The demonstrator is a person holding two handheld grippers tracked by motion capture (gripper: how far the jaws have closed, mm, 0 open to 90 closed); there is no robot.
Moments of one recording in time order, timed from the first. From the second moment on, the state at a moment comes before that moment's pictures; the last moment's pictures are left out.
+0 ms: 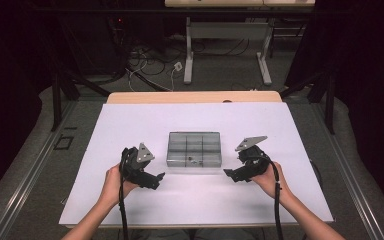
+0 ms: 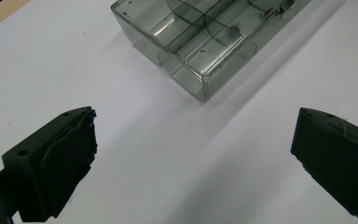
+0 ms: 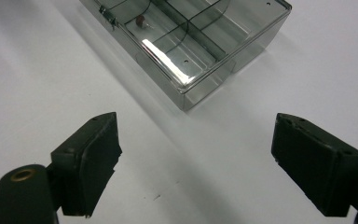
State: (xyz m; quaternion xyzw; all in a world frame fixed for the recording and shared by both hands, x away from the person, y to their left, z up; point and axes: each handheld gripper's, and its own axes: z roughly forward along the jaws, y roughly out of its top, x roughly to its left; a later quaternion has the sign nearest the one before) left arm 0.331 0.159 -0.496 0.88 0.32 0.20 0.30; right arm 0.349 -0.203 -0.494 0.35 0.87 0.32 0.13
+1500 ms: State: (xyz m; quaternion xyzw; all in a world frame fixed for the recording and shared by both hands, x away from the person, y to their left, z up) left arm 0.261 0.210 -0.508 0.87 0.34 0.21 0.28; right arm 0.277 -0.248 -0.506 0.37 0.86 0.33 0.13
